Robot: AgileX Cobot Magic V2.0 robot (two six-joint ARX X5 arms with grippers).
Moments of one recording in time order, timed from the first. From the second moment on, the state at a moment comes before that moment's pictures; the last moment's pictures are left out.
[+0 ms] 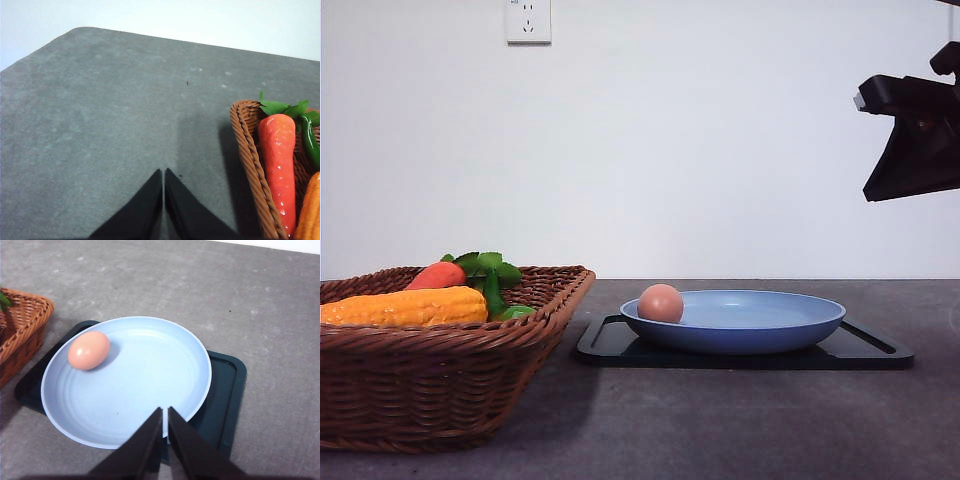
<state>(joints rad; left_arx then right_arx) -0.09 0.01 0.06 -0.27 -0.18 -0.15 0.51 0.84 0.38 0.06 0.11 0.12</state>
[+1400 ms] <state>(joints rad) -0.09 0.01 0.06 -0.27 -0.18 -0.15 0.17 0.08 0.02 0.03 0.10 0.08</state>
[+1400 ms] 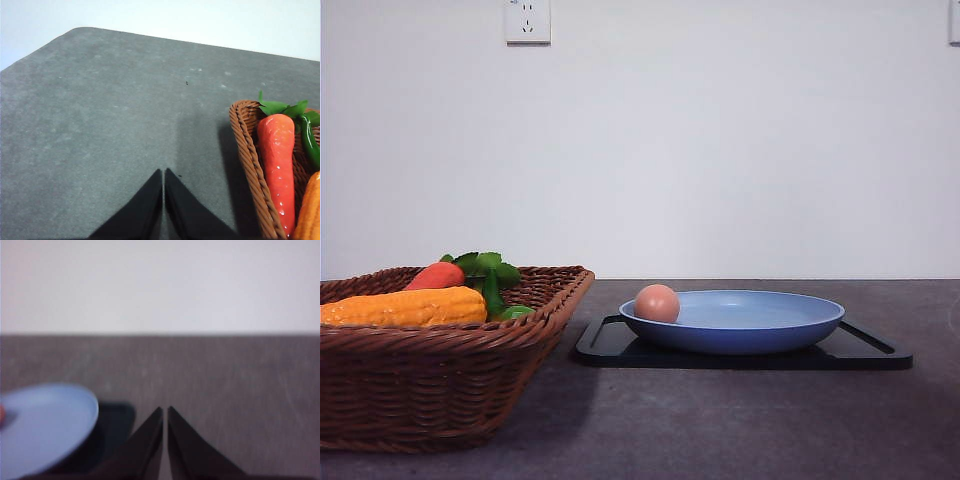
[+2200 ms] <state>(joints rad) -0.09 0.01 0.06 -0.27 -0.18 -0.15 0.17 0.08 0.02 -0.11 0.09 0.11</state>
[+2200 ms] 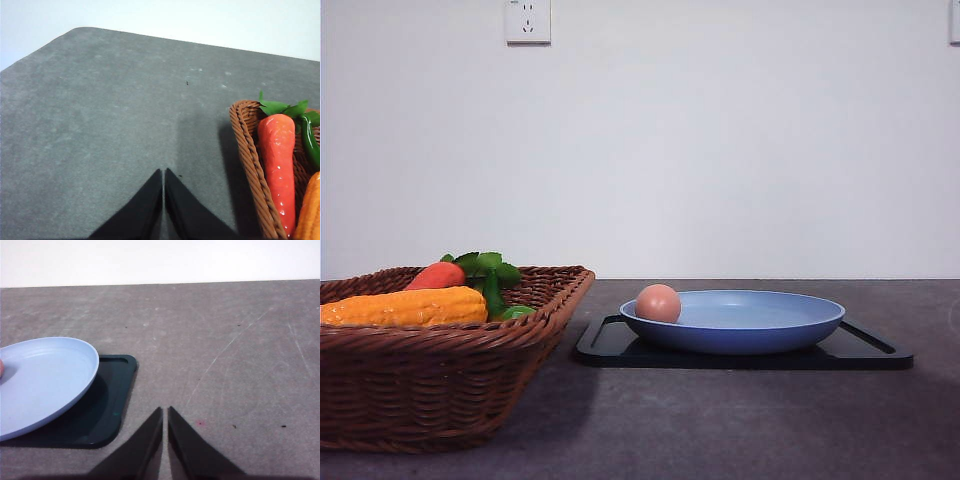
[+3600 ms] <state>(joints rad) -0.09 0.01 0.06 -0.27 -0.18 -0.15 0.17 0.08 0.02 -0.11 0.09 0.11</state>
